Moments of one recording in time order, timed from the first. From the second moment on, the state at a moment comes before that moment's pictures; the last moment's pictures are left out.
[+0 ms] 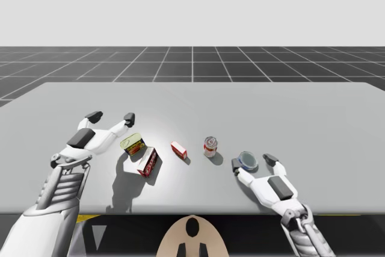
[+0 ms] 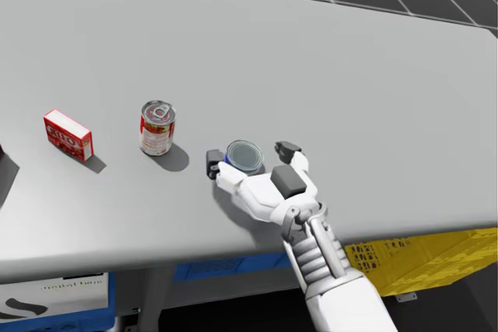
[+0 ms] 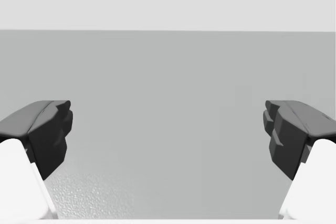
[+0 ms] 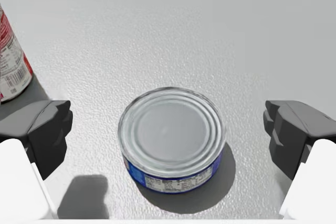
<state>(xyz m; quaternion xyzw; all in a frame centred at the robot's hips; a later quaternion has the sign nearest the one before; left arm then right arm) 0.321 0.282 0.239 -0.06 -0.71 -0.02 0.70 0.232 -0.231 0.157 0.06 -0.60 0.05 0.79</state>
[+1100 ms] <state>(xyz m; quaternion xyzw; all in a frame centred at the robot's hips) 0.321 0.280 0.238 -0.06 -0.71 -0.03 0.70 0.254 -0.224 0.141 0.04 -0.57 0.06 0.82</state>
